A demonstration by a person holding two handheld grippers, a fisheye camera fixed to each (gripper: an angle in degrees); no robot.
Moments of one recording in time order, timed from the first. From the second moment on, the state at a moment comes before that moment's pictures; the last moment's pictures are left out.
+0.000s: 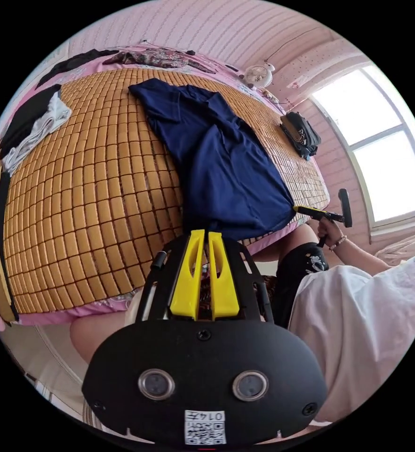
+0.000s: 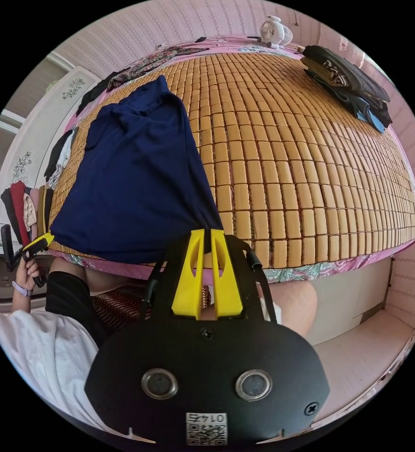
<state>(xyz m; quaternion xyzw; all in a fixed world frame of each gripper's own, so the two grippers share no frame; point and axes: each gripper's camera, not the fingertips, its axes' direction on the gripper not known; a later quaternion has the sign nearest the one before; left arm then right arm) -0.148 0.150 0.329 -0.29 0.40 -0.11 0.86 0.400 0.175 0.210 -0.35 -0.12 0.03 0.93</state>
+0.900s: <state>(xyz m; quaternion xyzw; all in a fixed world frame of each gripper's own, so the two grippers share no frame) -0.200 0.165 0.173 -0.11 0.41 -0.14 0.89 0.519 0.137 0.031 -0.11 -0.36 0.17 0.91</state>
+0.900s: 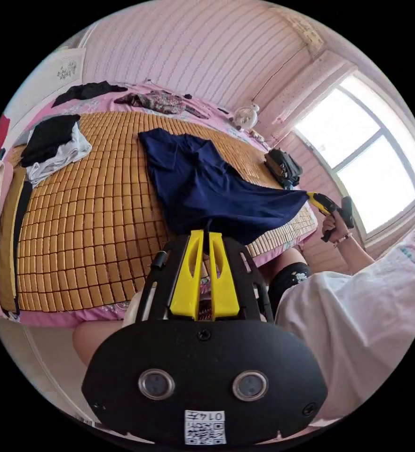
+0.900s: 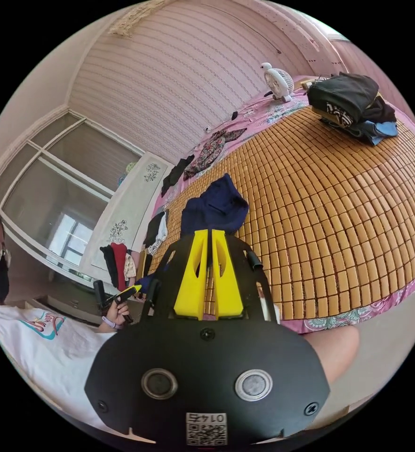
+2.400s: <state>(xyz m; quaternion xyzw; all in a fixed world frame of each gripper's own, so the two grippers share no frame) -0.304 -0.082 0.128 0.10 0.28 -0.07 0.95 0.523 -0.091 -0.048 0.11 -0.39 0.00 0.92</state>
